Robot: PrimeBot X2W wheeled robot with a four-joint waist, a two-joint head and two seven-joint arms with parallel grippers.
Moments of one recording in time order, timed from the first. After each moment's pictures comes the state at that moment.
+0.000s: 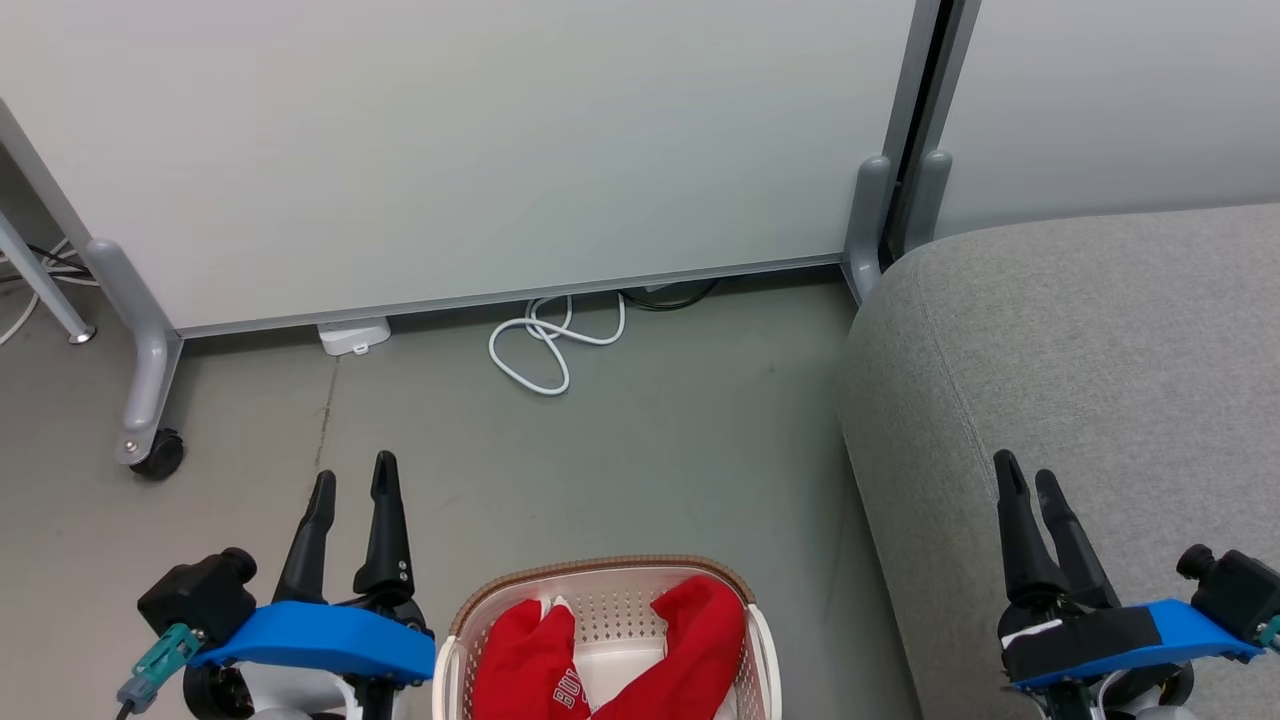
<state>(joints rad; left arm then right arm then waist) -0.06 0.07 -0.09 0.18 -0.61 -0.06 -0.12 -0.05 -0.04 -0.01 0.17 0.74 0.13 -0.12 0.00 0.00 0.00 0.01</state>
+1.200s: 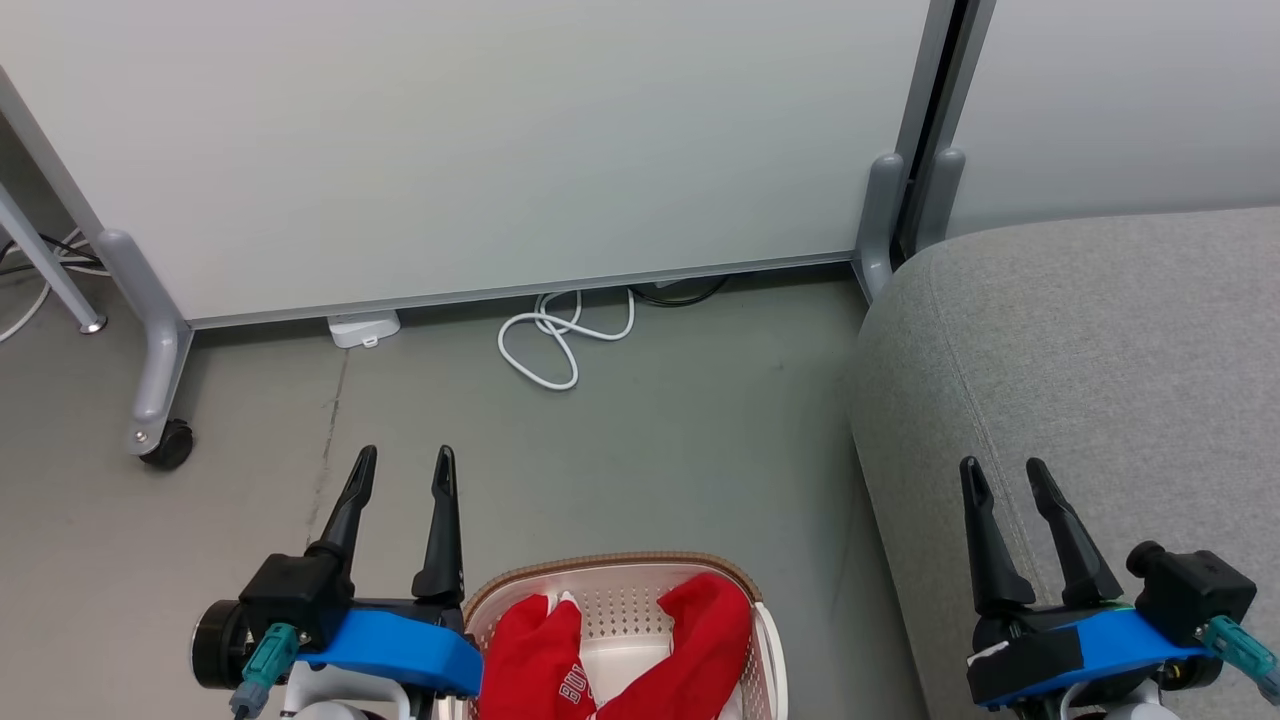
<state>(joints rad) -0.07 0.10 -0.20 0.19 -0.27 -0.01 -0.20 -0.05 -0.04 0.01 0.18 0.35 0.13 -0.20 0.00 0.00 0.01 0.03</state>
